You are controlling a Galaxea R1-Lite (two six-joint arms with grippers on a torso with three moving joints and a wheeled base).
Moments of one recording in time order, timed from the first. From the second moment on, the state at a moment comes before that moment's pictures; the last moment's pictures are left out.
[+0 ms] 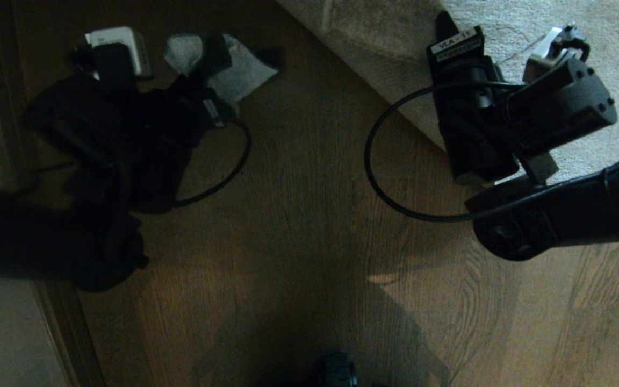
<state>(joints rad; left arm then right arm) -0.46 1.78 -0.95 -1.34 0.40 0.08 0.55 1.95 -1.24 -1.52 -0.43 0.65</state>
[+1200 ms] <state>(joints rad) -0.74 1.62 -0.50 -1.41 0.41 0.04 0.56 1.95 -1.23 -1.52 -0.43 0.64</state>
